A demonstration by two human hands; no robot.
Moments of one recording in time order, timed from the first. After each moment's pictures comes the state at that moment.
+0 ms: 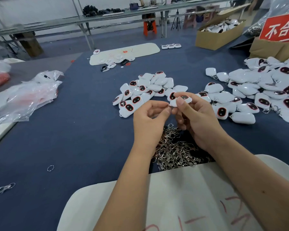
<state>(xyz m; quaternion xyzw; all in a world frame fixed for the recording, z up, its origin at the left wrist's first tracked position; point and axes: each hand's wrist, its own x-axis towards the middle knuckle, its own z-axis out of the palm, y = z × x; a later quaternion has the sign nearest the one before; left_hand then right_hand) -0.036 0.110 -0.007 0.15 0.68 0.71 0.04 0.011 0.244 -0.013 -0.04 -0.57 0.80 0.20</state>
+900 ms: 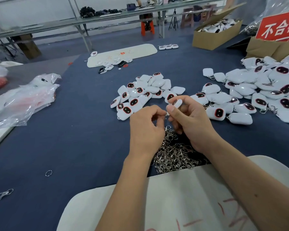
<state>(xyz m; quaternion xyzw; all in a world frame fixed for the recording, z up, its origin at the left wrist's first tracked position) -0.040 0.102 -0.011 0.29 0.80 0.51 -0.13 0.008 0.240 -0.017 -0.05 -0.64 0.73 0.23</state>
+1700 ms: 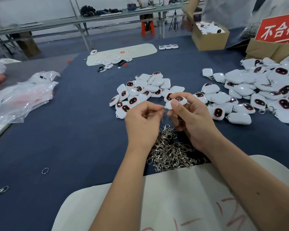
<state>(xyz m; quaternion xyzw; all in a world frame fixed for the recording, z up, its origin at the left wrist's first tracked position) -0.039 0.107 -0.006 0.17 0.71 0.68 -0.03 0.012 0.243 -0.013 -0.02 -0.60 0.77 0.21</state>
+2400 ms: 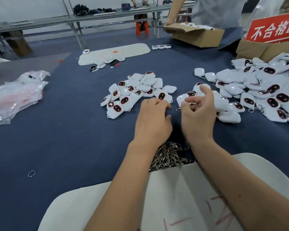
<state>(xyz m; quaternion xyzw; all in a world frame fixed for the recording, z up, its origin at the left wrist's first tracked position) -0.042 0.140 -0.004 0.36 0.88 0.31 -0.08 0.011 0.253 -0.019 -0.28 -0.68 0.52 0.43</state>
